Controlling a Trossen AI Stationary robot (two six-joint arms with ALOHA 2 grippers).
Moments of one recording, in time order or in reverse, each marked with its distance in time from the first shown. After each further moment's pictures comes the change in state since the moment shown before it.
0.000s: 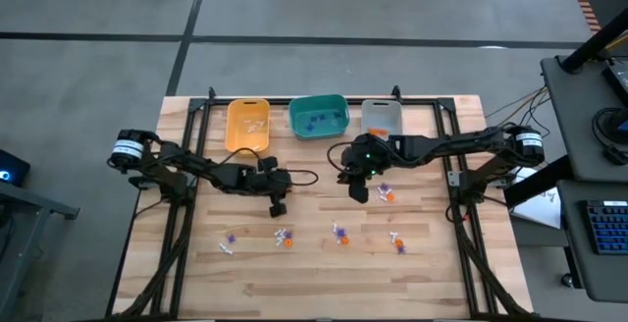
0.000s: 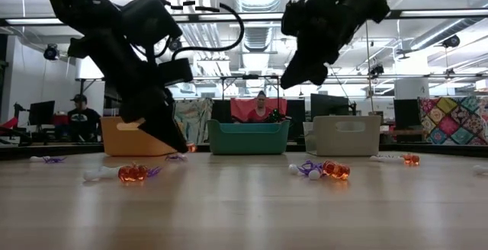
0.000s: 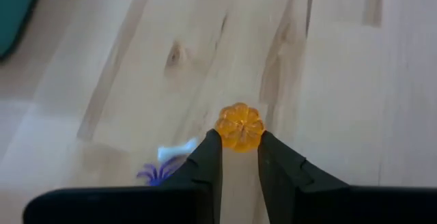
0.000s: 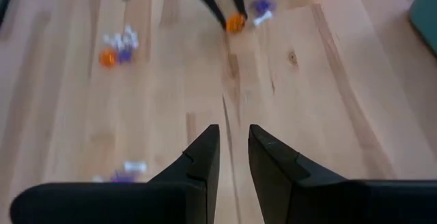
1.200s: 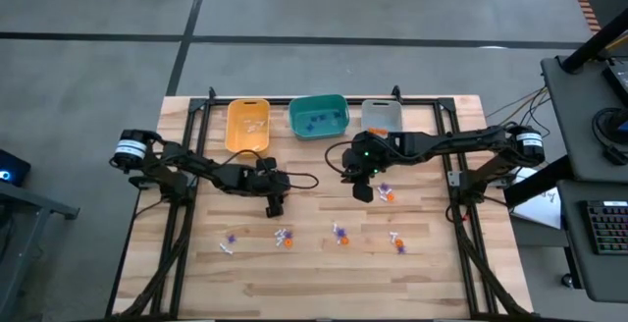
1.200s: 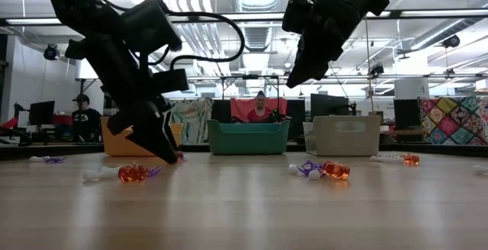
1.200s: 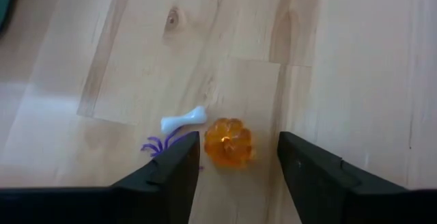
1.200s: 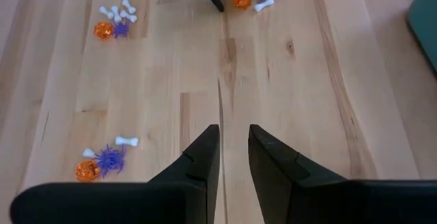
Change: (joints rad) left arm 0.002 0.046 0.005 -0.075 -0.015 0.041; right arm -0.005 -0.004 0.066 -0.162 -0.001 -0.133
